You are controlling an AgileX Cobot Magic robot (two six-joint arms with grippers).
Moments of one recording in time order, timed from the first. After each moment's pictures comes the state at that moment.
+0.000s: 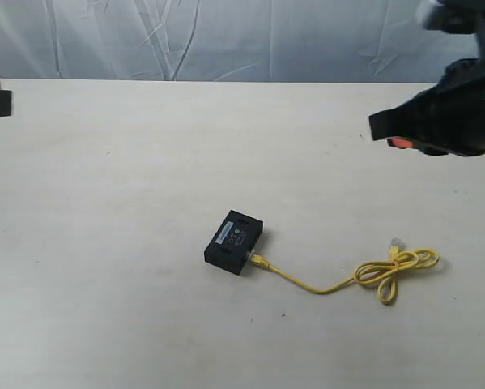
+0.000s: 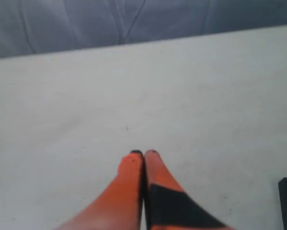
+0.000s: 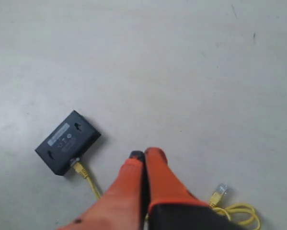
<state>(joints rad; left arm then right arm) -0.11 1.00 -0.74 -0.40 0.38 0.42 0.34 1.15 -0.85 0.28 0.61 -0.16</state>
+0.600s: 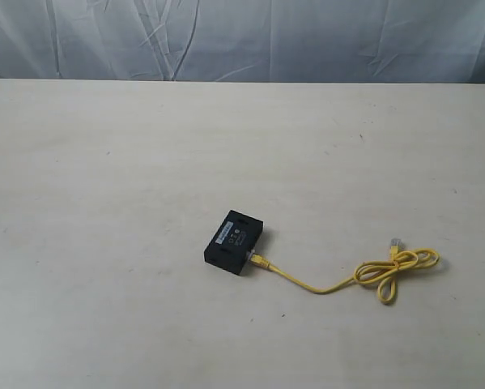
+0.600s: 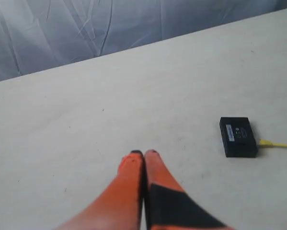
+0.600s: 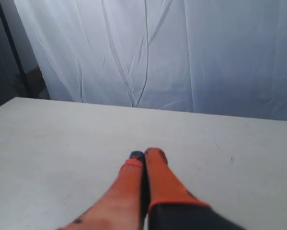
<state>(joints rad) -0.11 0.33 -0.63 -0.34 0.85 0.41 0.33 0.34 -0.51 0.28 0.43 -0.16</state>
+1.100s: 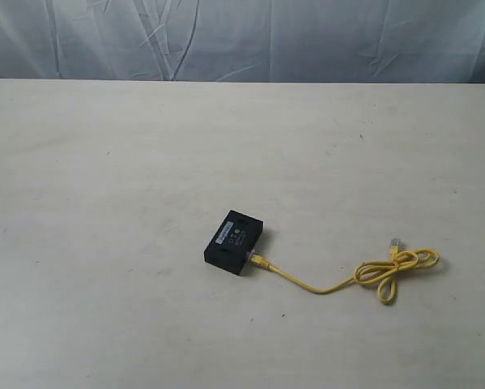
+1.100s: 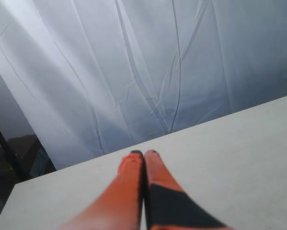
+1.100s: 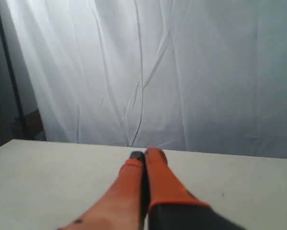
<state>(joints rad) -0.11 0.31 -0.63 -0.16 0.51 0.41 0.26 0.17 -0.51 0.30 0.43 -0.16</state>
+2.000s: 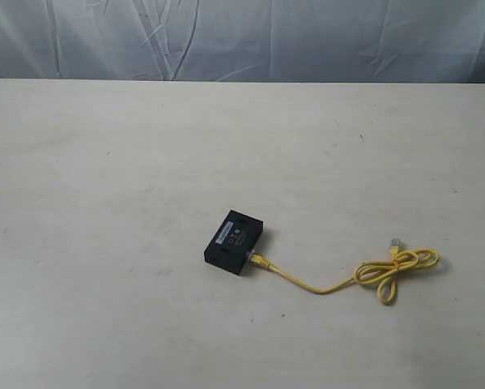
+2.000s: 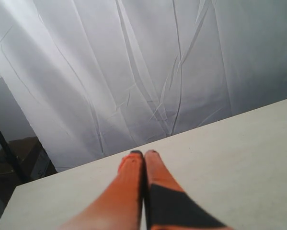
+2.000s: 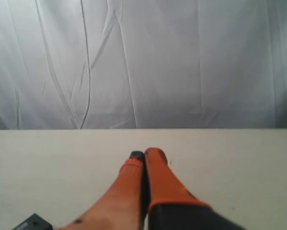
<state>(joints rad) -0.11 0.31 -0.63 -0.16 0.50 0.41 0.14 0.01 -0.23 0.19 0.35 -0.12</state>
